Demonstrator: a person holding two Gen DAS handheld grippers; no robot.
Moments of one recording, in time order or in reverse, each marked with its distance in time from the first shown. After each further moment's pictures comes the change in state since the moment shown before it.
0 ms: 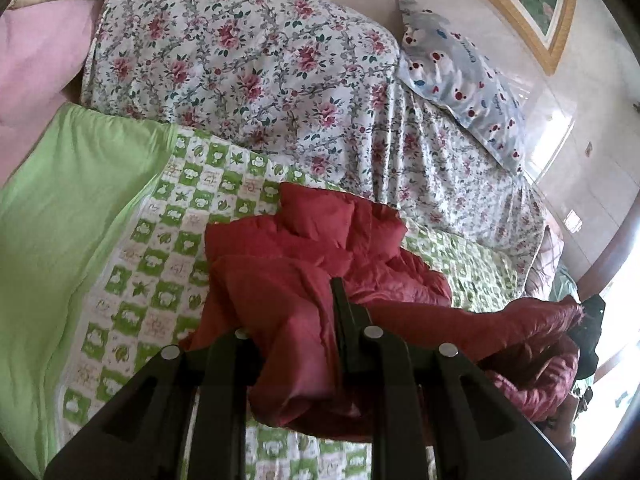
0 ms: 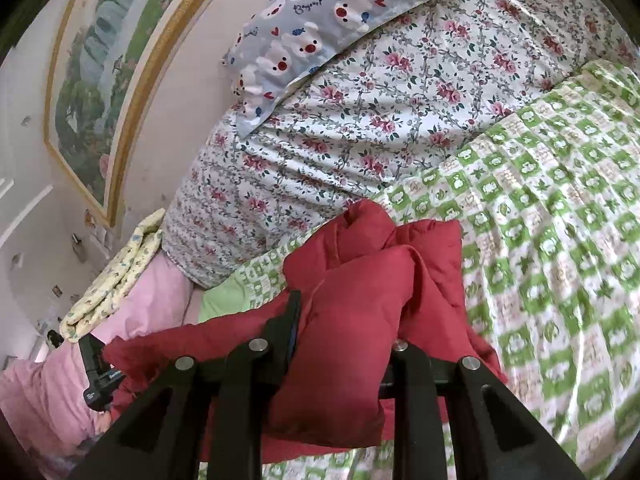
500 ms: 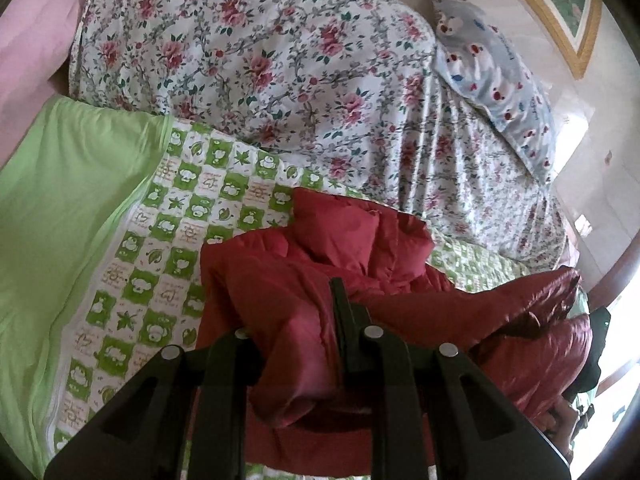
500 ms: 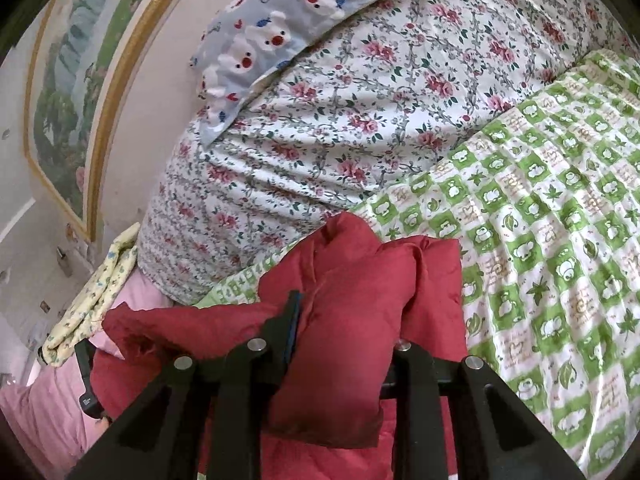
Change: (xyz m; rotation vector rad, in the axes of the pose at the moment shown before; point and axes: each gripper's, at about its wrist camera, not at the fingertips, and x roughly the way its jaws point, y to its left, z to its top) left arm 0.068 0.013 0.033 -0.030 0.039 0.046; right arm 0.058 -0.026 0.027 0.041 -0.001 -0.053
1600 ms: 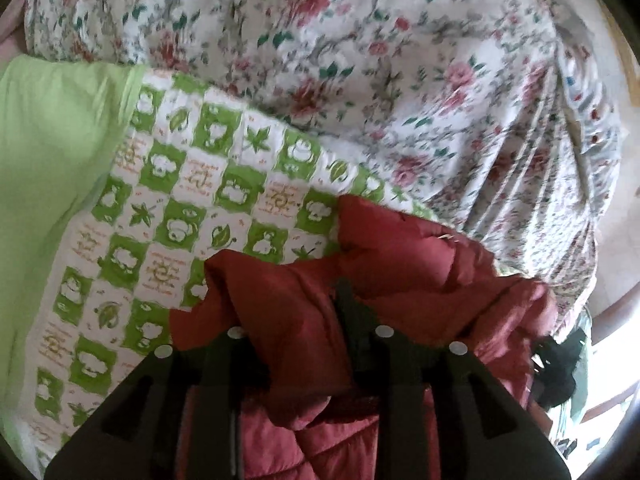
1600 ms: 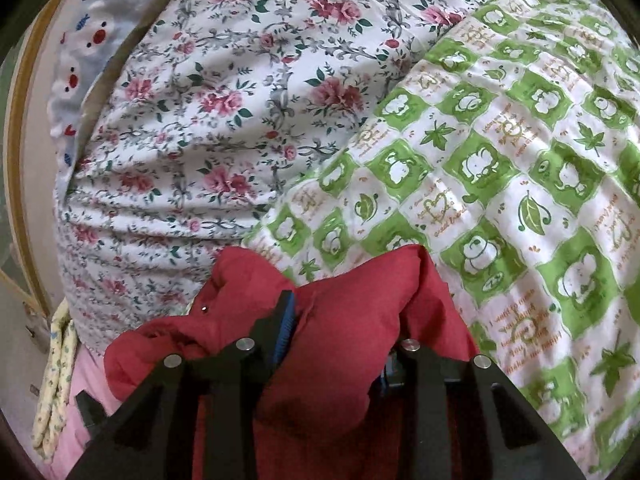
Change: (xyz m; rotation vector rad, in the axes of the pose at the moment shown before) left arm 0.138 0.044 0.063 -0.092 0.127 0.007; right arm 0.158 -0.098 0.026 0.232 0.011 -0.151
